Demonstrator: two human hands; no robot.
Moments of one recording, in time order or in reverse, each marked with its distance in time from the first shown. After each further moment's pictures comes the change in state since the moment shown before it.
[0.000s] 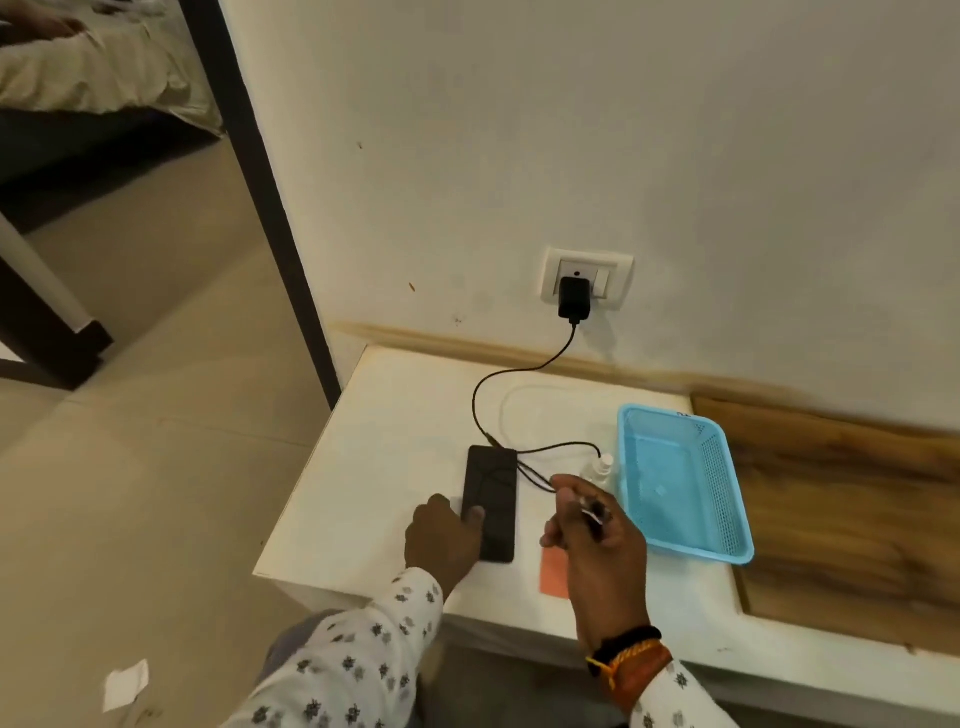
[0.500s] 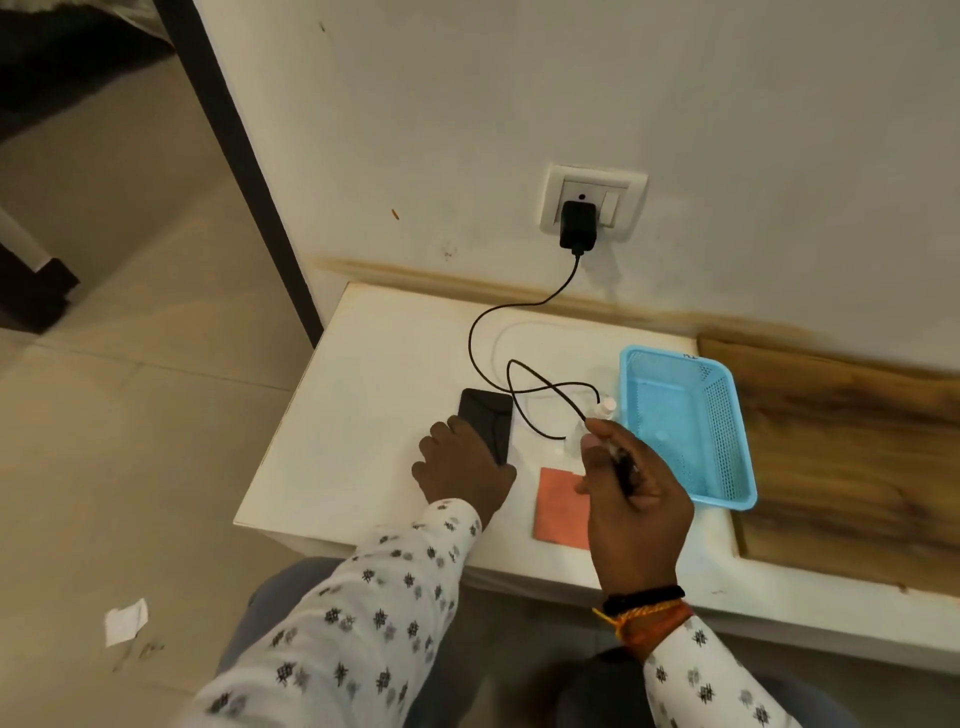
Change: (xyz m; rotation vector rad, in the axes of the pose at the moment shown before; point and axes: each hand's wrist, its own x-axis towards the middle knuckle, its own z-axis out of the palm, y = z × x) left_hand 0.014 0.028 0.036 0.431 0.140 0.091; right_hand 0.010 0.011 -0.018 -0.162 0.195 -0.261
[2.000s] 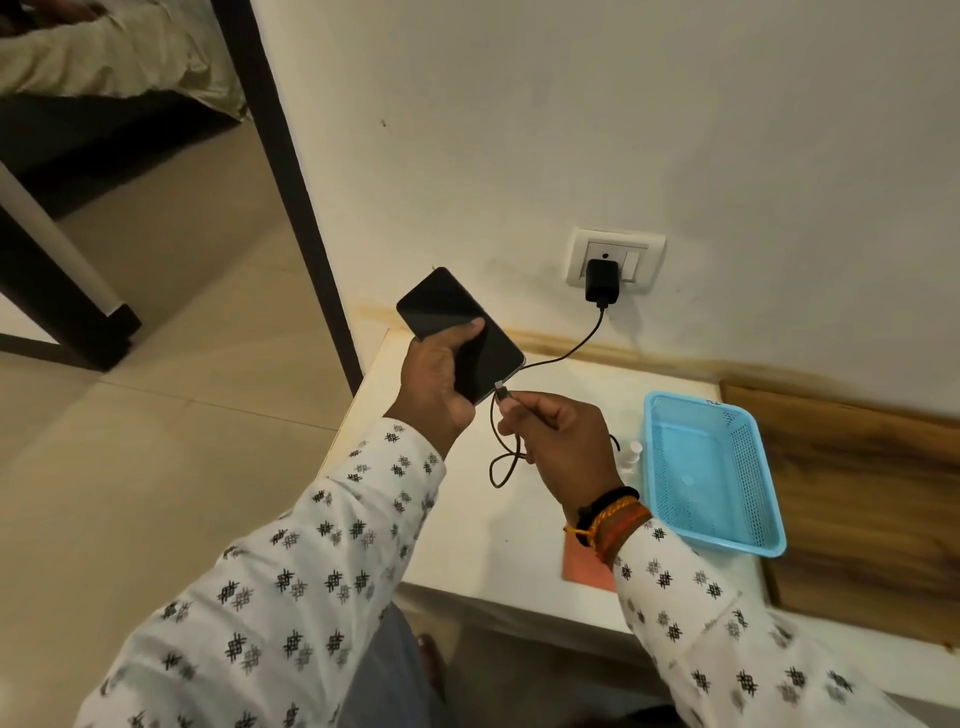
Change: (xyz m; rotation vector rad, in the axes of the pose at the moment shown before) left_hand 0.039 0.015 -0.175 -1.914 -0.225 -0.210; right_hand 0.047 -0.050 0.083 0.012 -0.475 0.179
